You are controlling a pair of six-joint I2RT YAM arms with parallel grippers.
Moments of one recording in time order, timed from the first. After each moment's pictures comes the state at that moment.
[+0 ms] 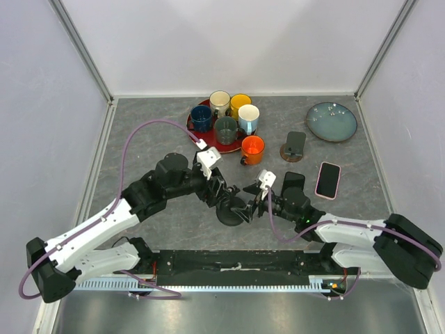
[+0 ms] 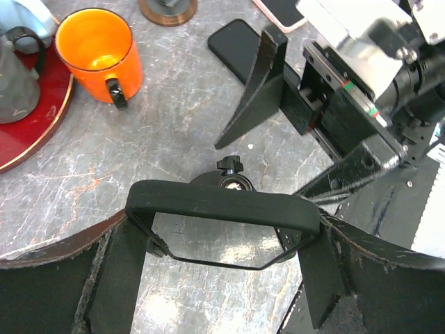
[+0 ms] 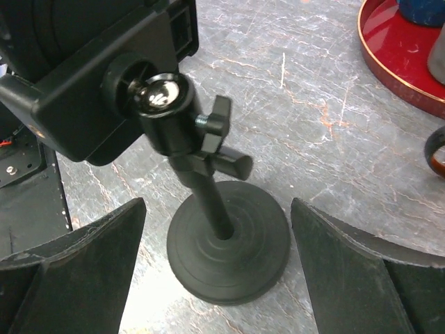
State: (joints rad) left arm -0.85 0.97 0.88 -0.31 0.21 -0.02; right arm 0.85 1.11 0.25 0.72 -0.25 0.12
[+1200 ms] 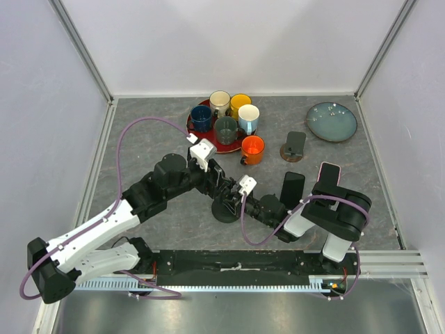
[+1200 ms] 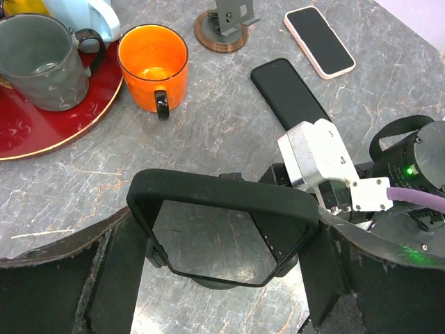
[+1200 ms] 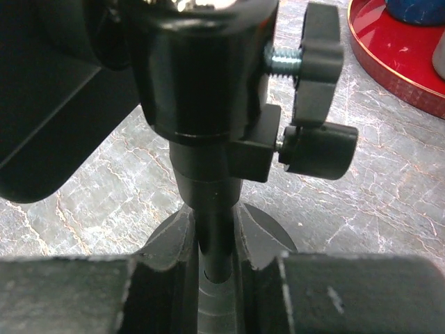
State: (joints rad) left arm -0.84 0.96 0.83 -0.20 0.03 -0.14; right arm 1.02 1.74 0.33 1.33 0.07 0.12
